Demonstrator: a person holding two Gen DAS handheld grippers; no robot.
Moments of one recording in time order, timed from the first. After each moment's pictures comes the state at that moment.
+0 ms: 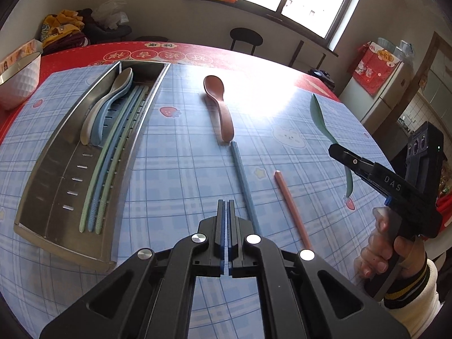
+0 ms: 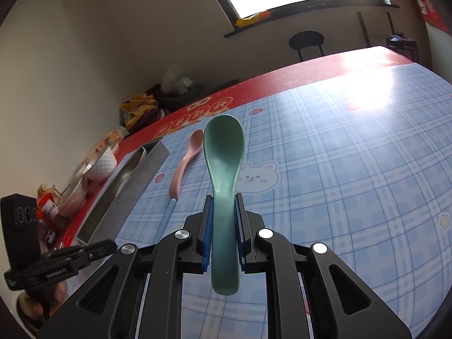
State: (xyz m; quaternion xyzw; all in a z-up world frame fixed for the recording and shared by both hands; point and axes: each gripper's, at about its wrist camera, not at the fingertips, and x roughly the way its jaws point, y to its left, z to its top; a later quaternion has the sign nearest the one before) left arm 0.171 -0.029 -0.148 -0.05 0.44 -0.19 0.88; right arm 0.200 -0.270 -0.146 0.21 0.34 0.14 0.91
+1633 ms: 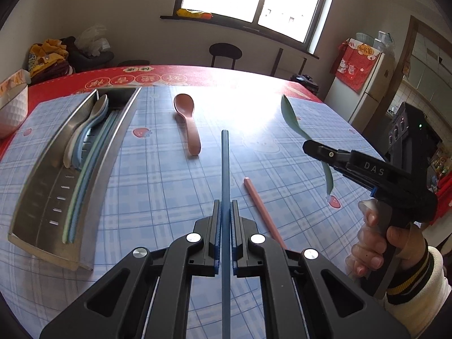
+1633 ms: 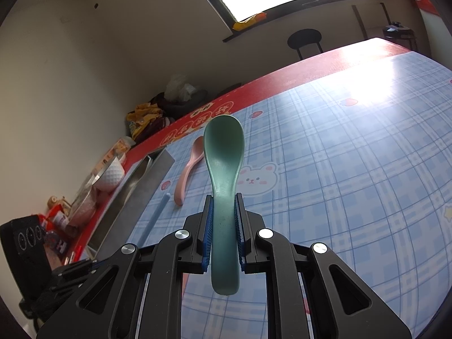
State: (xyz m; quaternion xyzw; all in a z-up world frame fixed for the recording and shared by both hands) left arm 0.151 -0.048 -0.131 -0.02 0.37 -0.22 0.90; right arm 0.193 -0.284 -0.148 0.24 0.32 0.15 0.90
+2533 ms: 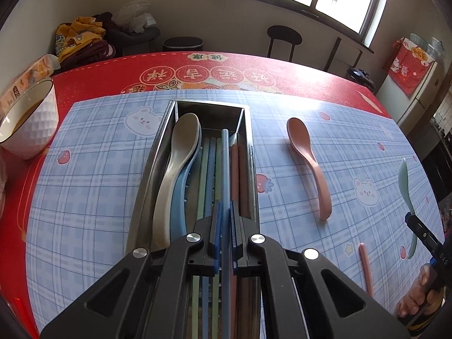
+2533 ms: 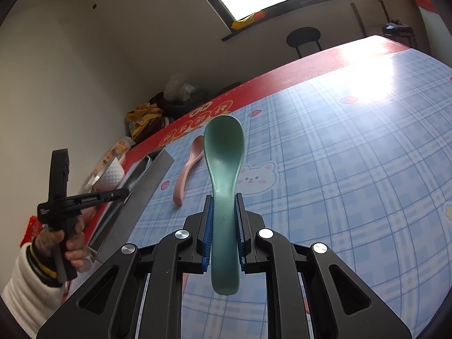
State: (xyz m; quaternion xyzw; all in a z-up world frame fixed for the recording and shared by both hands) left arm 0.292 0.036 -0.132 -0.01 0.46 -0.11 0.88; right arm 0.195 -0.284 -0.149 0.24 0.33 0.15 0.90
